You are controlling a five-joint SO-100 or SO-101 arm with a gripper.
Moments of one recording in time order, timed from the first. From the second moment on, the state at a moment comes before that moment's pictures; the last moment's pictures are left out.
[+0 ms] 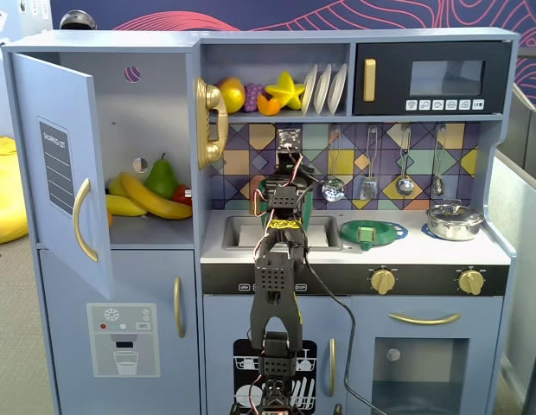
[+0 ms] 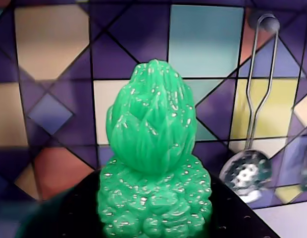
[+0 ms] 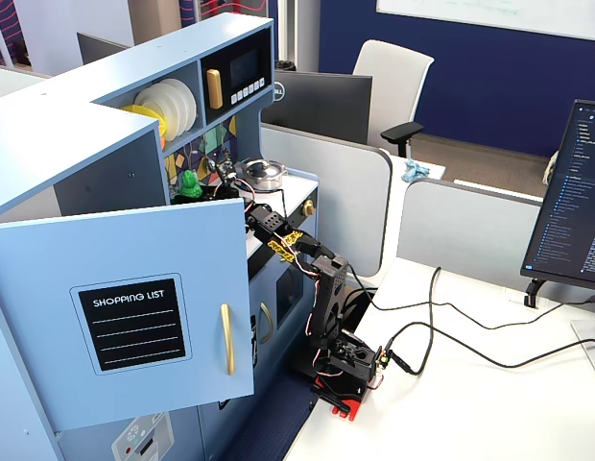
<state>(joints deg) 5.9 96.2 73.7 14.9 -91.6</state>
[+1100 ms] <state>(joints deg) -1.8 168.5 150.0 44.5 -94.1</state>
